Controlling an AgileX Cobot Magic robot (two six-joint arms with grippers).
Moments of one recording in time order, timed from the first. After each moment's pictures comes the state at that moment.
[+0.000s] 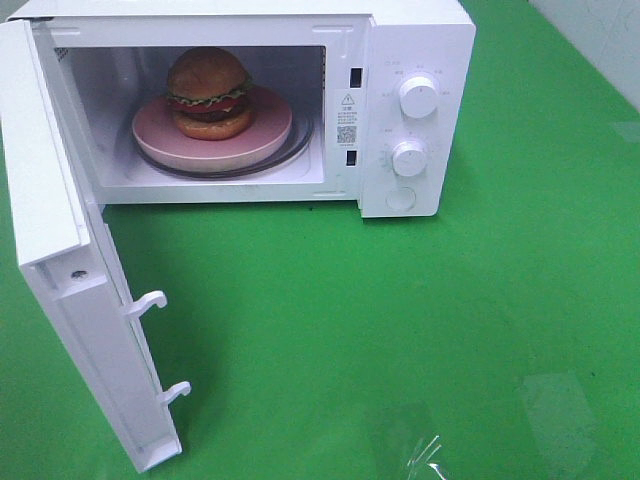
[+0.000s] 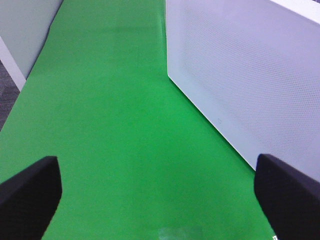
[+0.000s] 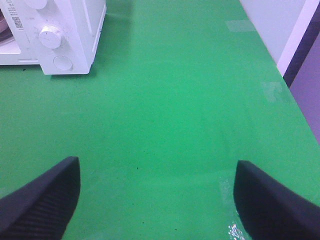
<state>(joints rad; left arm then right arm) 0.09 -0.01 -0.50 -0.13 1.04 0.16 0.06 0.00 -0.51 -0.12 1.02 0.11</state>
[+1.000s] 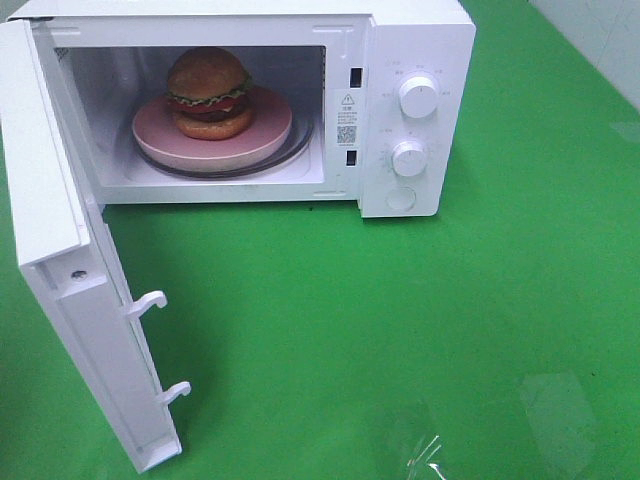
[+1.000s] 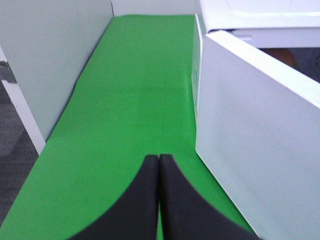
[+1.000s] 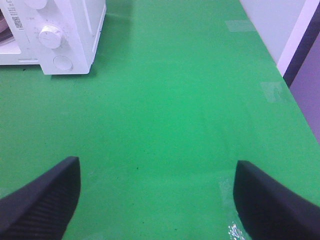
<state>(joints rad) 0.09 0.40 -0.43 -0.09 0.39 0.12 0.06 0.00 -0.51 -0.12 1.02 0.11</state>
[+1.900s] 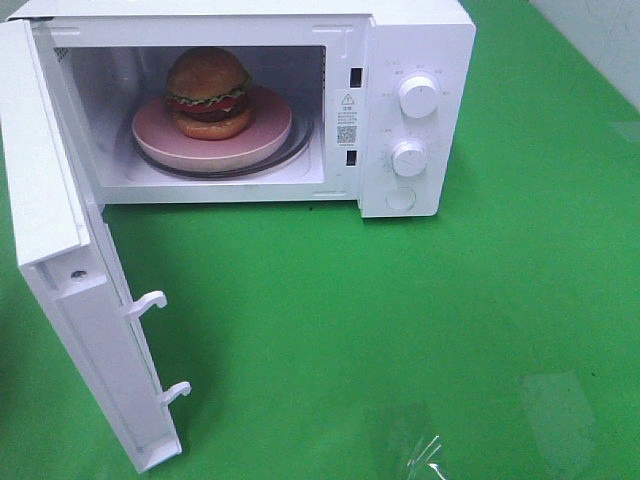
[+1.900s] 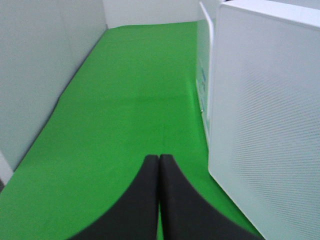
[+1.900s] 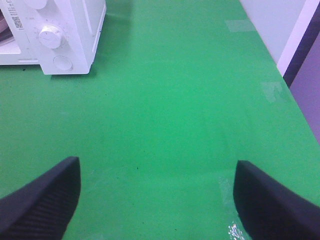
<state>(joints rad) 0.09 1.04 -0.19 0.09 -0.55 0.01 0.06 0.00 -0.51 -0.12 1.02 0.11</state>
